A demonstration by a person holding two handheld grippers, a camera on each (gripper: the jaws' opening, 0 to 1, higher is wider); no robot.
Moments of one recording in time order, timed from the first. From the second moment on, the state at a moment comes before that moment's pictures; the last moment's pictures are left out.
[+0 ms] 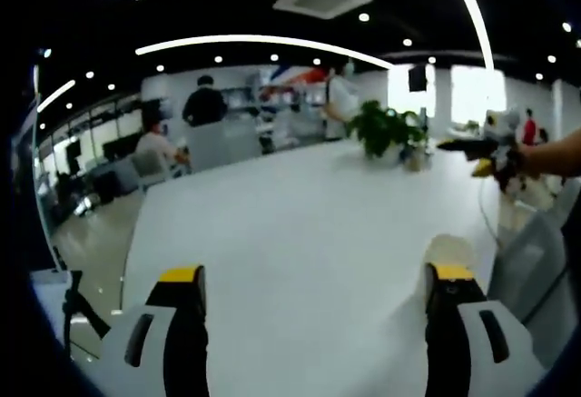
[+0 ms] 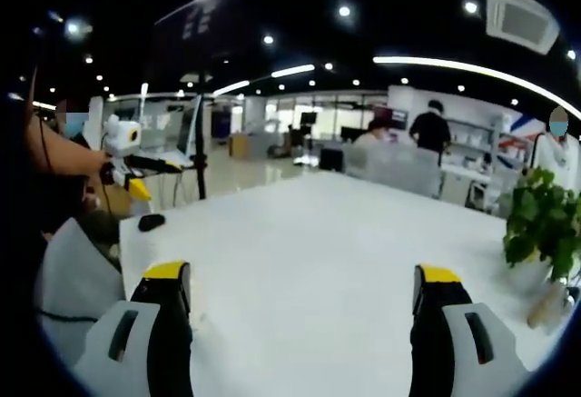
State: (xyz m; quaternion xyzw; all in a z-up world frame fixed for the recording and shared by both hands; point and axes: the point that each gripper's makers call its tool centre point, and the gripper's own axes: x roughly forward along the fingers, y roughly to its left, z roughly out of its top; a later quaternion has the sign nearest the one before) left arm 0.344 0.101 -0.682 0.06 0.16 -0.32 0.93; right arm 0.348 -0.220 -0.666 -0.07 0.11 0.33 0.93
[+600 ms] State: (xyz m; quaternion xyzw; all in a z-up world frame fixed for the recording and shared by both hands) left arm 0.326 0.074 -0.703 0.09 0.17 -0.36 0.91; right arm 0.336 -0.208 -0.672 -0.07 0.08 0.36 0.93
